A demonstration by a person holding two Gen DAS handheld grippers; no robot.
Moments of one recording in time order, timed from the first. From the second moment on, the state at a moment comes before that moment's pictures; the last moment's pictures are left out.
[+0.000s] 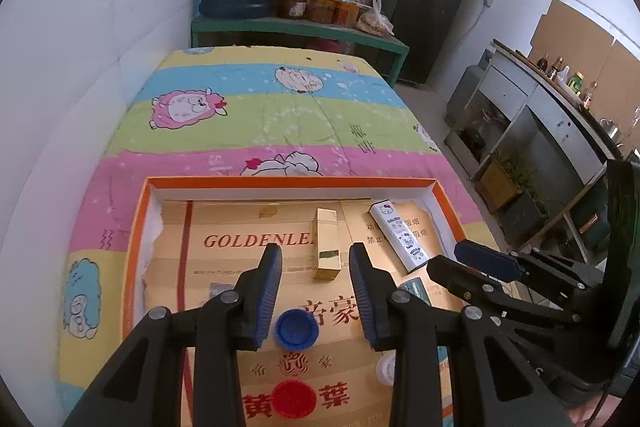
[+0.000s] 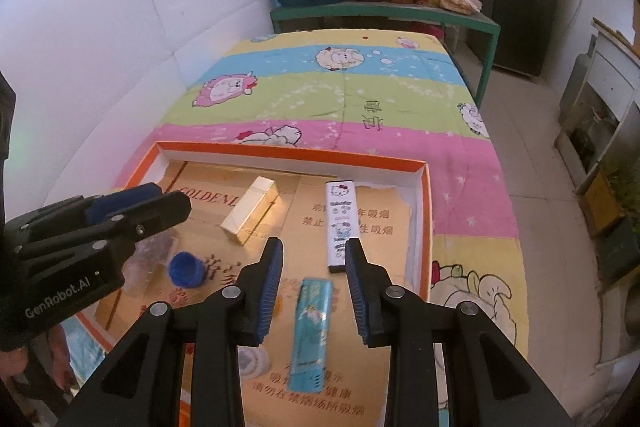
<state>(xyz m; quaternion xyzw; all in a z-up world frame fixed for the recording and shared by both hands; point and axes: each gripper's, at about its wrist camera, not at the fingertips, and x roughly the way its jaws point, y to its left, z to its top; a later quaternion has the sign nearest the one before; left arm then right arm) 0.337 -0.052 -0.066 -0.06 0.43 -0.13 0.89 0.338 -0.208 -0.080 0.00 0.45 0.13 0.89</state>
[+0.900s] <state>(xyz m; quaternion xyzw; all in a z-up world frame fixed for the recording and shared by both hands) 0.270 -0.019 -0.040 -0.05 0.39 -0.12 0.91 0.268 -0.192 -0.053 0.01 0.42 0.14 0.90</state>
